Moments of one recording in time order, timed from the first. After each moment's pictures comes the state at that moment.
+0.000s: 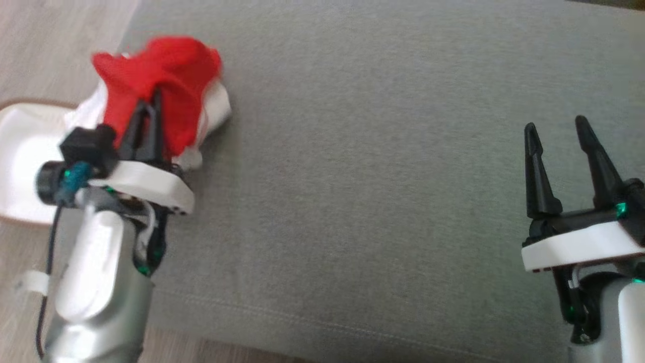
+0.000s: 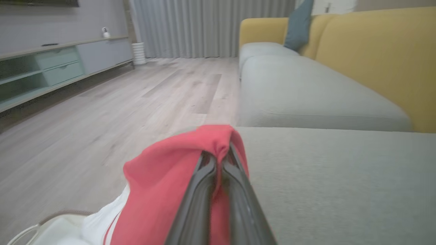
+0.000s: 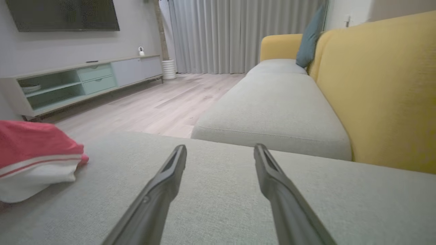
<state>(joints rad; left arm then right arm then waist) -0.45 0.17 -0.18 0.38 -0.23 0.00 -0.20 -0.07 -0.06 -0.03 -0.24 0.08 0.13 0.11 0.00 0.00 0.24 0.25</state>
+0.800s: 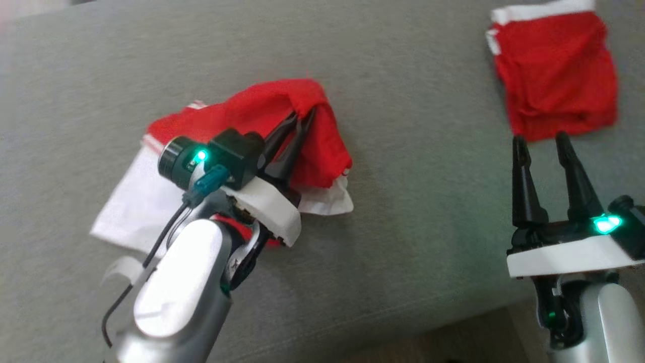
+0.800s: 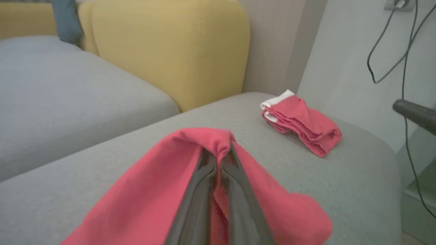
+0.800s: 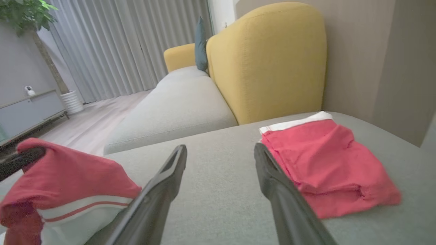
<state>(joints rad) -0.44 0.09 -0.49 0.12 -0.19 -0.07 0.00 -0.07 -0.05 0.02 -0.10 0.27 0.13 -0.05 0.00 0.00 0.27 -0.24</state>
